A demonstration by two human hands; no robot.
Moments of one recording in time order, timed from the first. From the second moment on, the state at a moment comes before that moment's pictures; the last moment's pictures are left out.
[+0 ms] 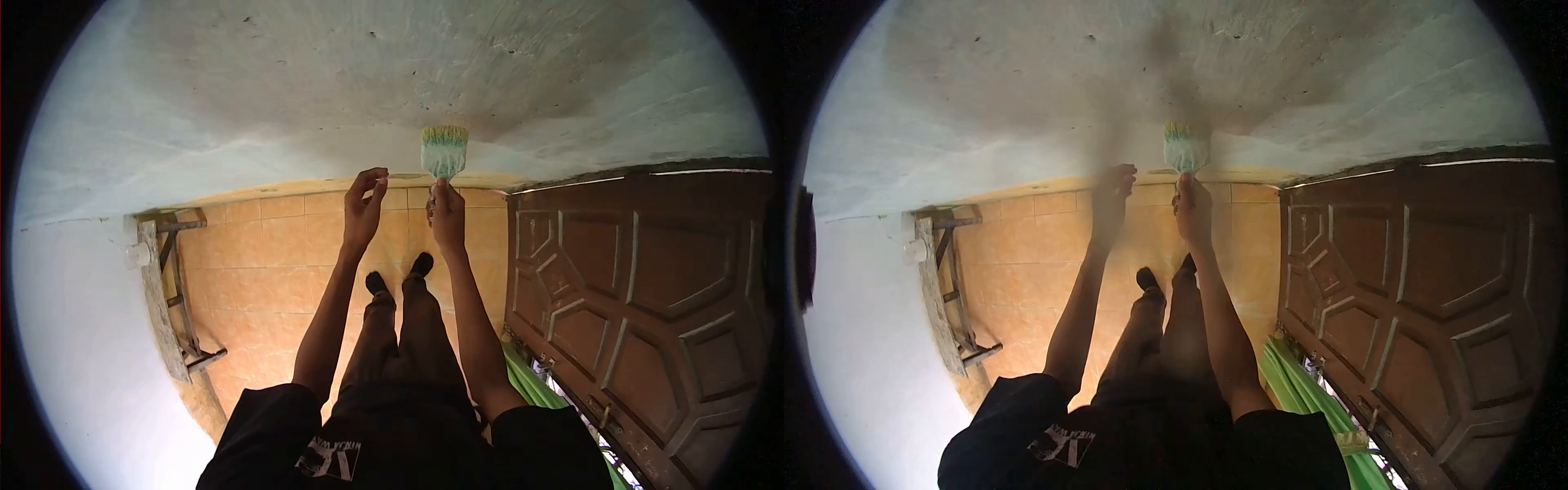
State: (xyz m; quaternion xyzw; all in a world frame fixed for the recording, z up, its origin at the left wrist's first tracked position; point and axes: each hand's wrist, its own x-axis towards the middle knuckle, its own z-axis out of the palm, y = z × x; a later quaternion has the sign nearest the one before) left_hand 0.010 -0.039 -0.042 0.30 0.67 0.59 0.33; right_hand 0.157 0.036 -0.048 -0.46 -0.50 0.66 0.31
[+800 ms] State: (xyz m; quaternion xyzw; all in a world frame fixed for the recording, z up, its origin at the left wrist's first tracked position) left_hand -0.079 -0.322 0.070 0.05 0.65 0.73 0.19; right_hand -0.028 -0.176 0.090 -0.17 -0.64 0.75 0.02
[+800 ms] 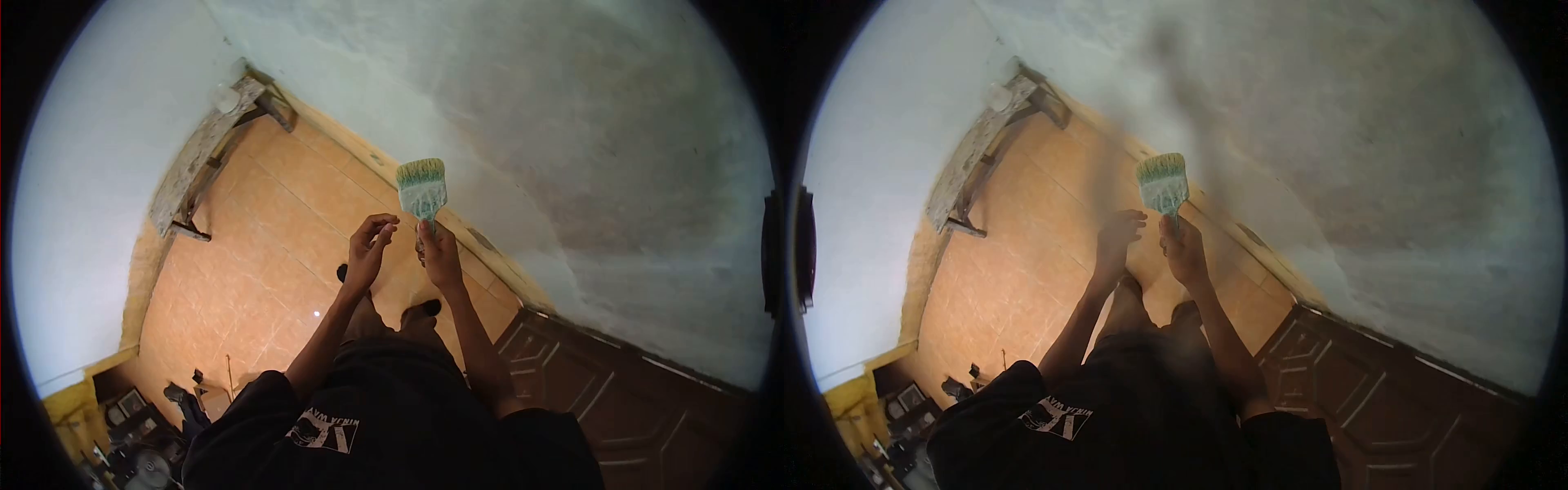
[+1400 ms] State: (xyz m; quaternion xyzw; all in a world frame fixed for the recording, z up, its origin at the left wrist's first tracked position) left_hand -0.266 -0.552 0.104 0.03 0.68 0.73 0.03; right_hand -0.236 -0.360 0.109 -0.10 -0.62 0.77 -0.14
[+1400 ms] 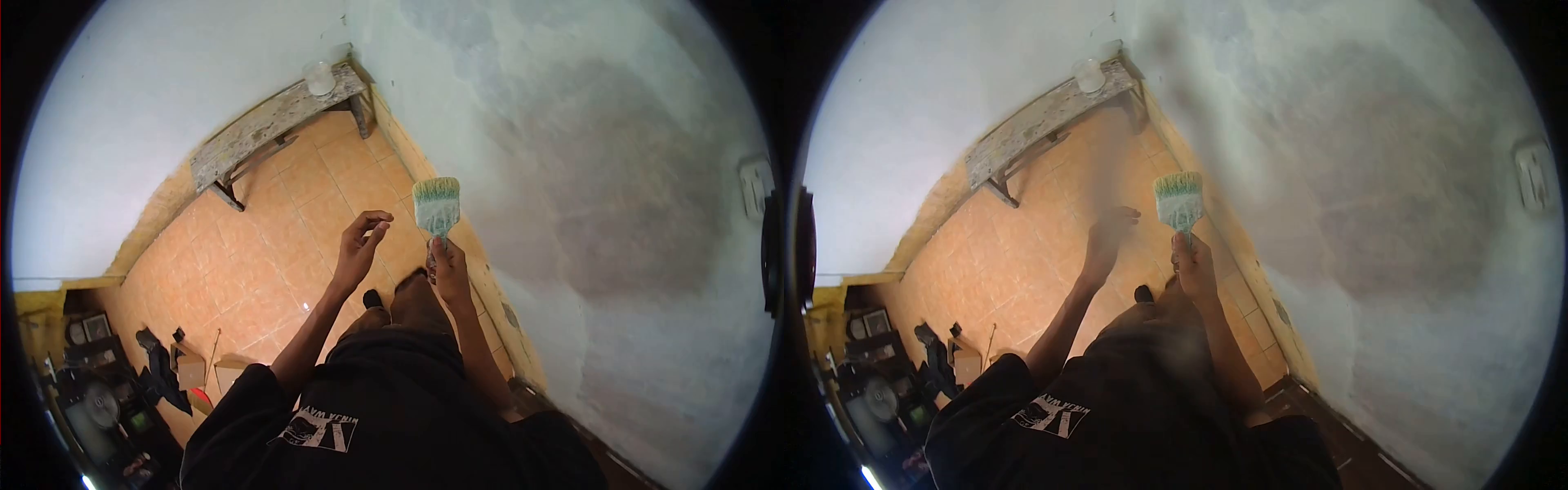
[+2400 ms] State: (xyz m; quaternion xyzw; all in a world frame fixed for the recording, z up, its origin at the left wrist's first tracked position) left_hand -0.641 -0.743 0.126 -0.19 0.62 0.74 -0.15; right_hand -0.697 -0.573 0.137 0.04 -0.64 0.67 -0.37
